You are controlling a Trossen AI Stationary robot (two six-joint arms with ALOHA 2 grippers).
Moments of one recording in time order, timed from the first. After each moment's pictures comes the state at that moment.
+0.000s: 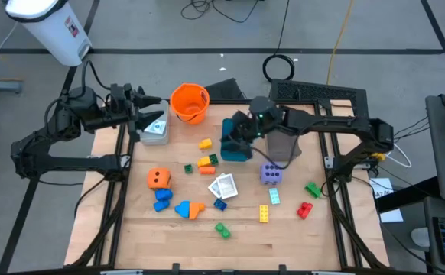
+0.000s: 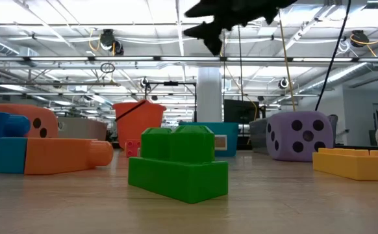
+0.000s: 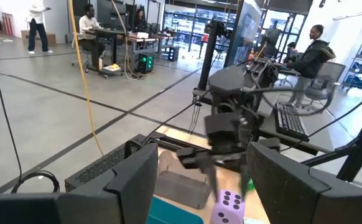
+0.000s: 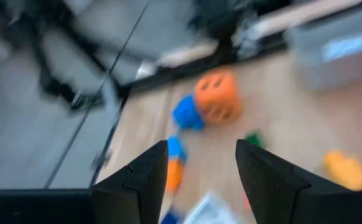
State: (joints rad) left arm 0.31 0.76 1.15 -0.41 0.03 -0.16; right arm -0.25 1.52 1.24 -0.15 -0.56 0.23
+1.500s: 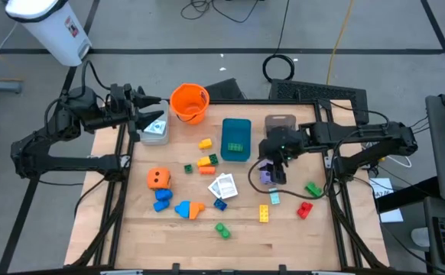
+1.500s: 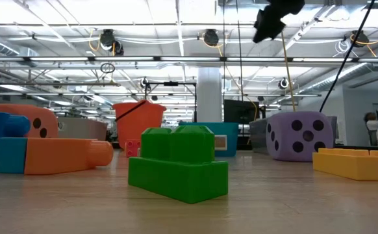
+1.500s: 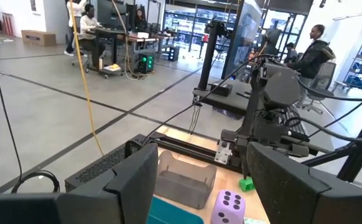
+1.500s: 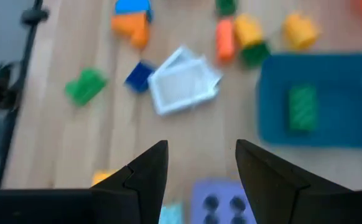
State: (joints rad) left arm 0.31 0.76 1.15 -0.41 0.02 -0.16; right arm 0.02 1.29 1.24 -0.84 -0.11 0.10
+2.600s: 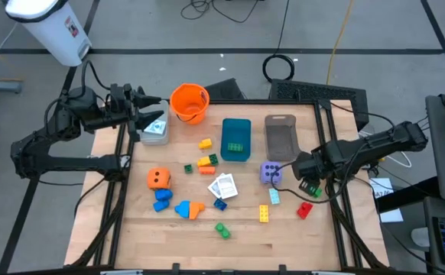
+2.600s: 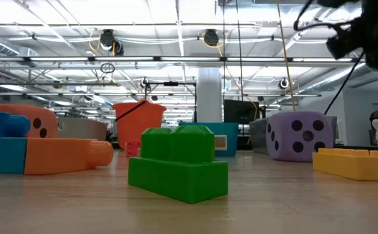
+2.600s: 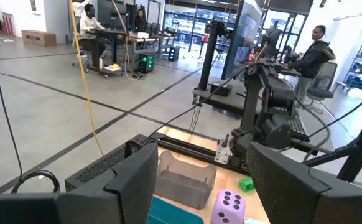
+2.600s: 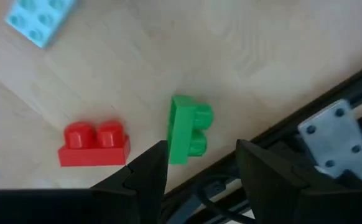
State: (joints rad) left arm 0.31 0.76 1.15 -0.41 0.02 -0.16; right arm 0.23 1.11 0.88 -1.40 -0.05 0.89
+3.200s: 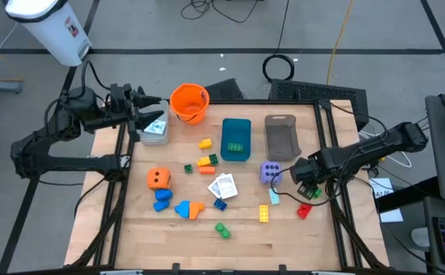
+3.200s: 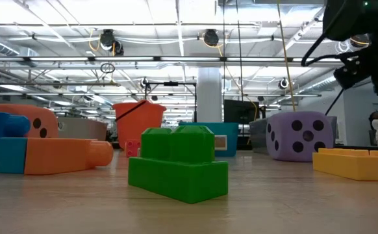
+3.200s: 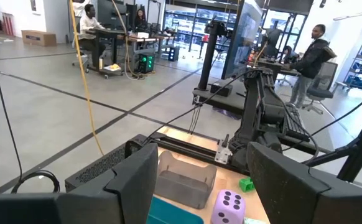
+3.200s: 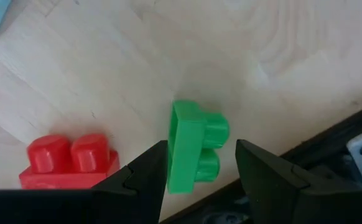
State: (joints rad) left arm 0.31 0.76 1.15 -0.41 0.02 -0.16; right arm 0.23 1.11 0.67 -1.20 -0.08 0.89
